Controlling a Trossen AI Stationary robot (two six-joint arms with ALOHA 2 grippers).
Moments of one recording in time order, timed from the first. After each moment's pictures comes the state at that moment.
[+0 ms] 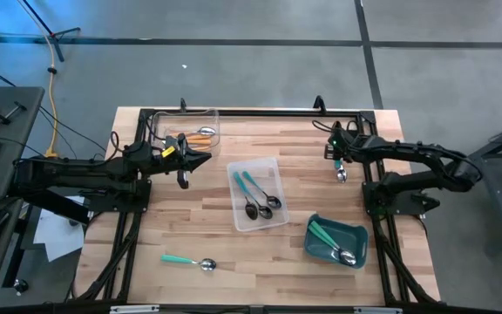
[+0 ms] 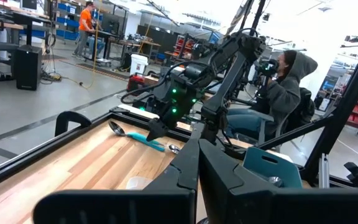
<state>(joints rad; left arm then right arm) 0.18 0.73 0.27 0.53 -0.01 -0.26 -0.69 1.19 0.44 -0.52 0.37 0.92</state>
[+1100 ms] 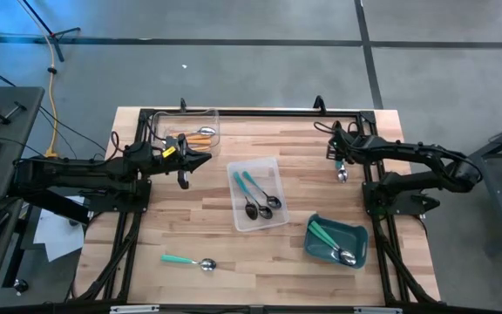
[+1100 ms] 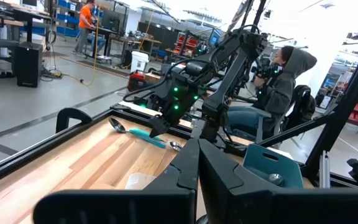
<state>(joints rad) 0.18 0.73 0.27 0.52 -0.01 -0.26 -0.69 1.19 0.44 -0.58 0.38 0.99</state>
